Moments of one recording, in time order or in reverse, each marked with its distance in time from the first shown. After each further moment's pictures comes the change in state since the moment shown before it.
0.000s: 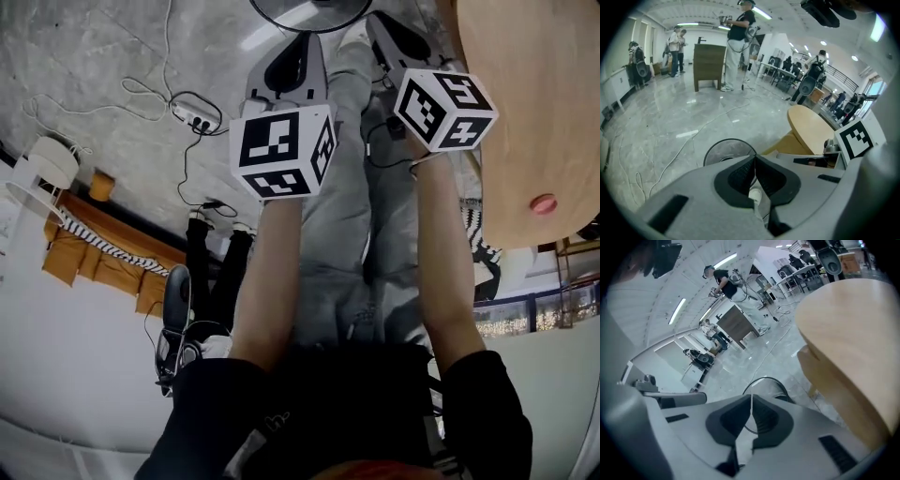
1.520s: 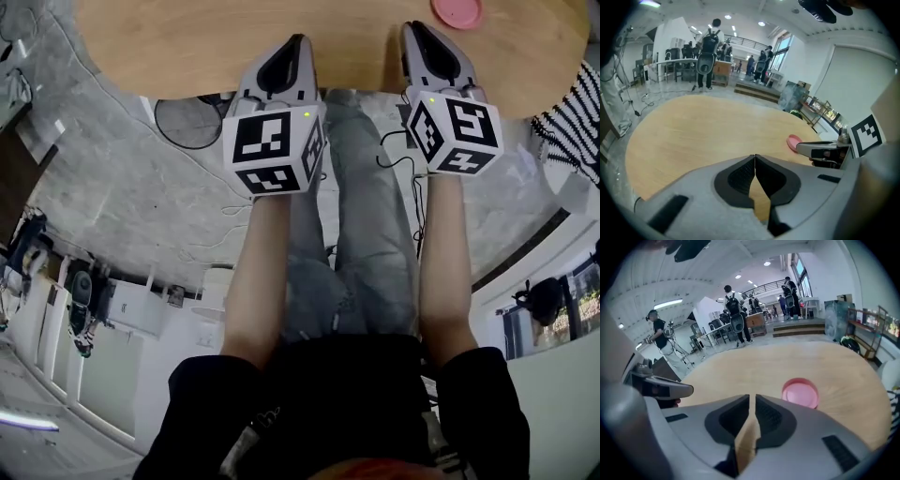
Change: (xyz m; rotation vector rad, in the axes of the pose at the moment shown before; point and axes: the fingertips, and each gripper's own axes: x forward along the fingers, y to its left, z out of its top) left arm -0.005 -0.450 -0.100 0.842 0.195 -0.617; right arm -0.465 -0.236 -0.110 0.406 -0.552 -0.821
